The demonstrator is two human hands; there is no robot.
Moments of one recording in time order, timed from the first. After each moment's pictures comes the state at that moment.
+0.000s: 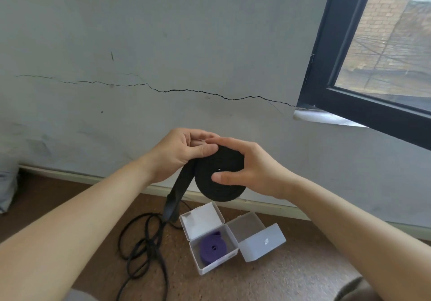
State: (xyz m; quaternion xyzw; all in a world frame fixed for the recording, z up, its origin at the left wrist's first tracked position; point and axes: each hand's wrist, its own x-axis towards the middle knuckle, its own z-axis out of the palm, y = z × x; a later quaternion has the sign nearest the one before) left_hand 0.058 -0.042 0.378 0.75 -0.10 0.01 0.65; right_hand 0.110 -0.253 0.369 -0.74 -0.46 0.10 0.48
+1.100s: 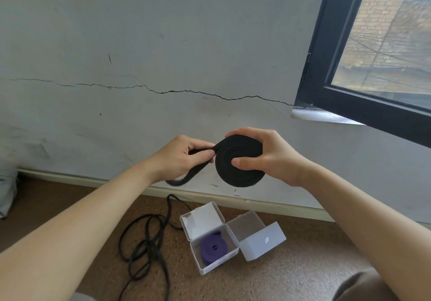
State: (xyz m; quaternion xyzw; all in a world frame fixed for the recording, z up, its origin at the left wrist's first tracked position) left_hand 0.063 -0.037 0.370 0.89 -0.12 0.04 0.45; right_hand 0.130 -0.279 0.381 -0.76 -0.39 0.09 0.51
